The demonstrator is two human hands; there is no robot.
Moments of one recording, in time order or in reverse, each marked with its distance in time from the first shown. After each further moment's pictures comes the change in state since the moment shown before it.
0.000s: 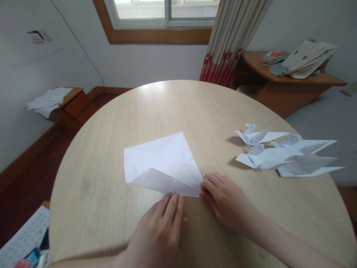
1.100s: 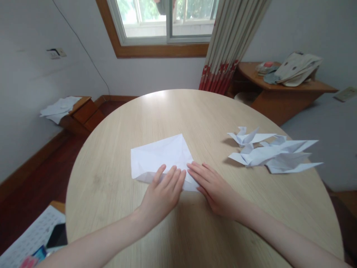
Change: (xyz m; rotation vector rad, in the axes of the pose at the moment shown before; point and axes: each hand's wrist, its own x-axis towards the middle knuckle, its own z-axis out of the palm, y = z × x) left_hand 0.022 -0.021 0.019 0.208 0.099 -0.019; right_hand 0.004 0.008 0.008 0.120 0.061 -0.197
